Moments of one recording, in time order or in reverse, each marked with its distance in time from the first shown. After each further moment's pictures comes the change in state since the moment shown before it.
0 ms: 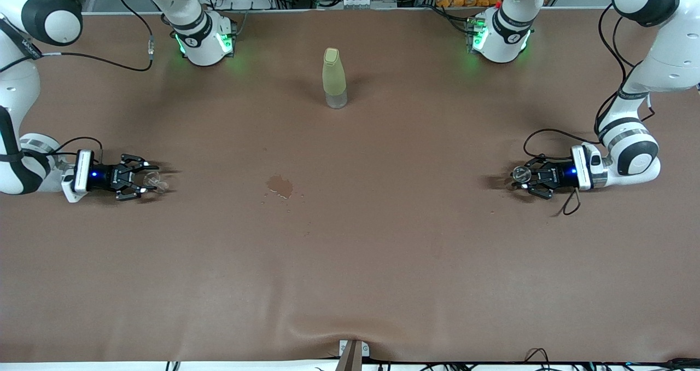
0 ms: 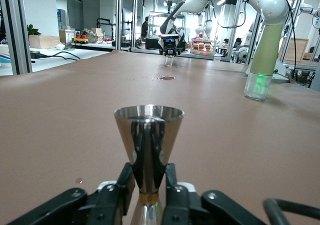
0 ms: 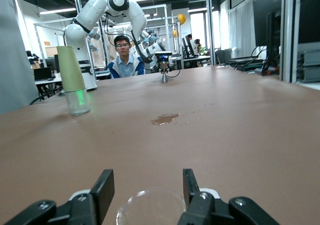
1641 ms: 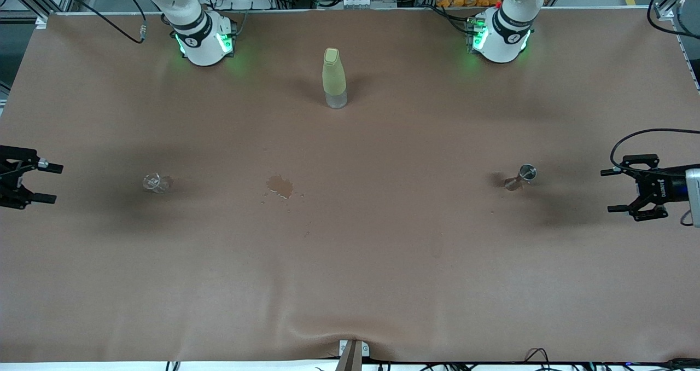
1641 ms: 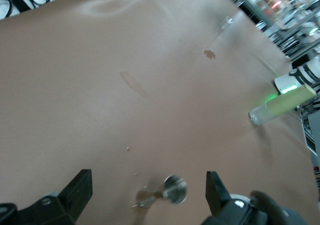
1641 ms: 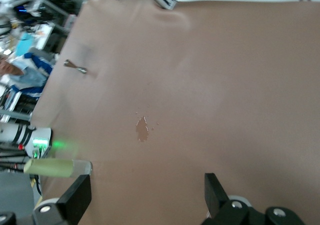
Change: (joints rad) left arm -0.008 -0.255 -0.049 0.466 0.413 -0.094 -1.265; right arm 0.136 -0.439 -0.010 0.292 -0.263 0.064 1.601
